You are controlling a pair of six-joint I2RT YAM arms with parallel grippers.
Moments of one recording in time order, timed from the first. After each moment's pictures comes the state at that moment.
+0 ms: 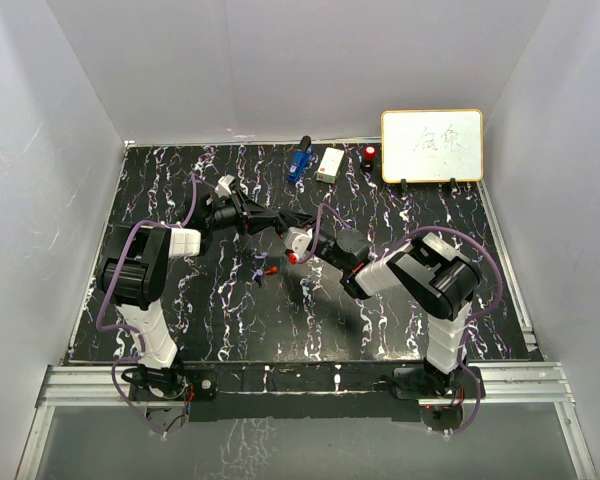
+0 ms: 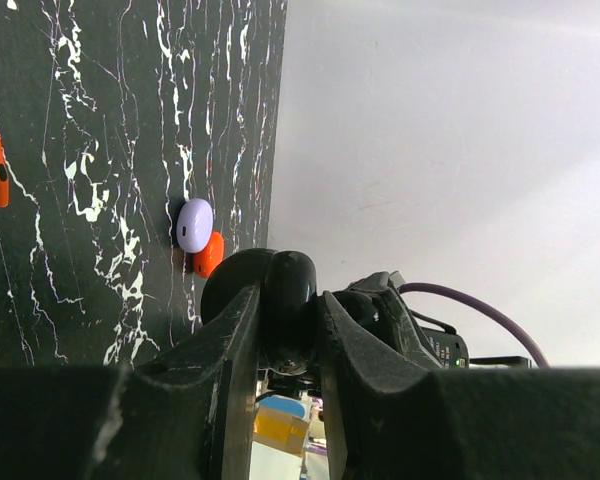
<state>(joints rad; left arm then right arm) -0.19 1.87 0.87 0.68 0.95 -1.32 0.71 1.89 0.73 1.36 -0.29 -0.82</state>
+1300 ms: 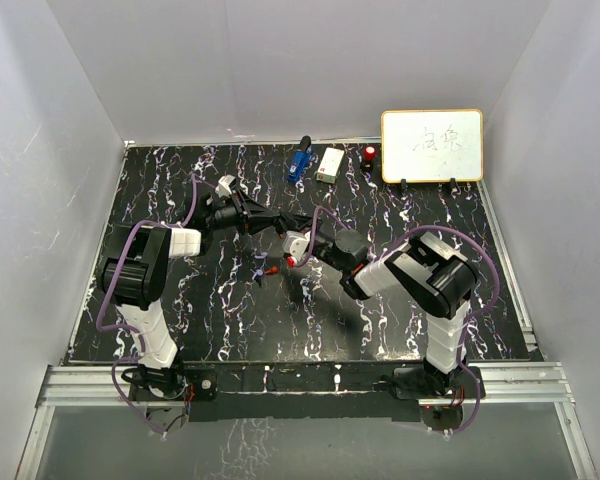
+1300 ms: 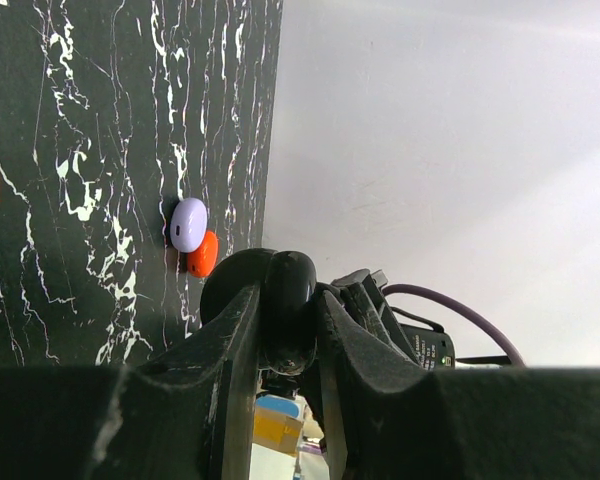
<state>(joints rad) -0.19 1.87 0.87 0.69 0.95 -1.34 0.71 1.91 0.73 1.34 -0.29 -0.87</state>
